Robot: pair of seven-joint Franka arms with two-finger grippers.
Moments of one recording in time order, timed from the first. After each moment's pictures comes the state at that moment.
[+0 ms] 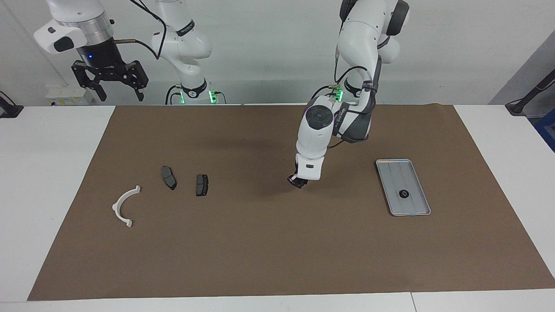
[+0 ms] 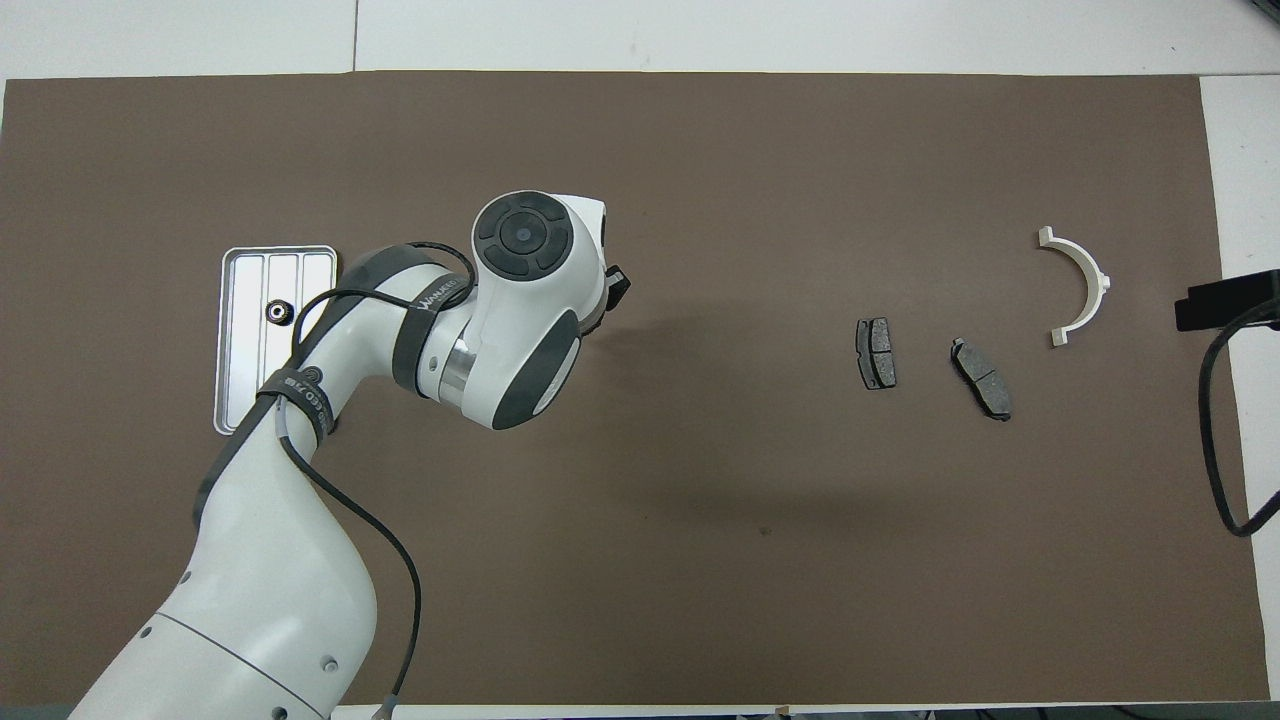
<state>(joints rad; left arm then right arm) -0.58 0.49 -0.02 -1.64 -0.04 2.14 -1.14 -0.09 -0.09 0.07 -1.53 -0.03 1.50 -0.03</state>
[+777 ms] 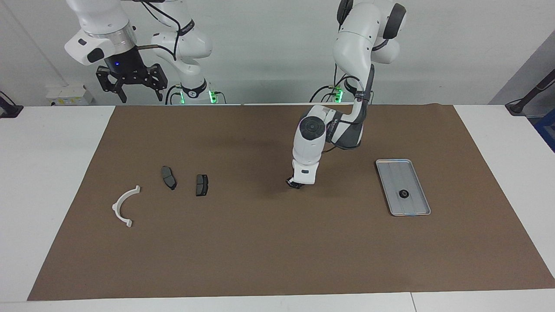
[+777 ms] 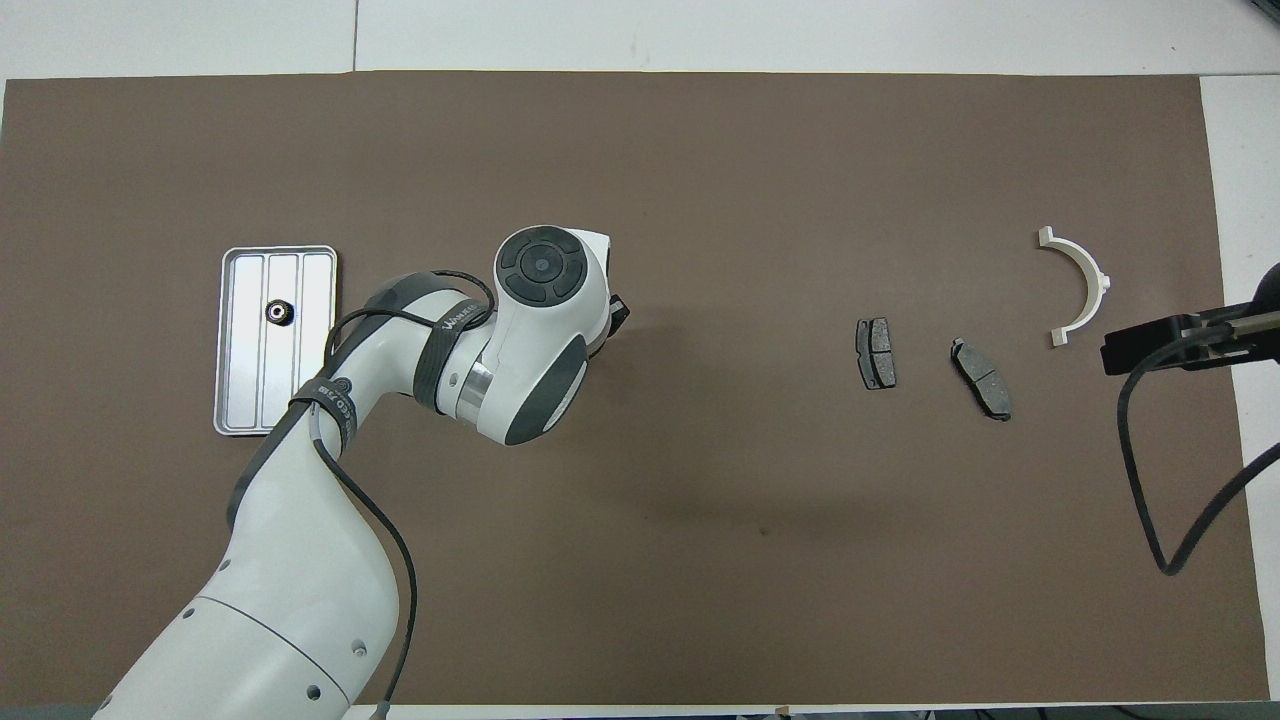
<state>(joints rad) -0.59 0.50 -0.01 -1.71 -0.04 2.19 -1.14 -0.02 -0.10 0.08 -1.60 -0.03 1.46 -0.03</state>
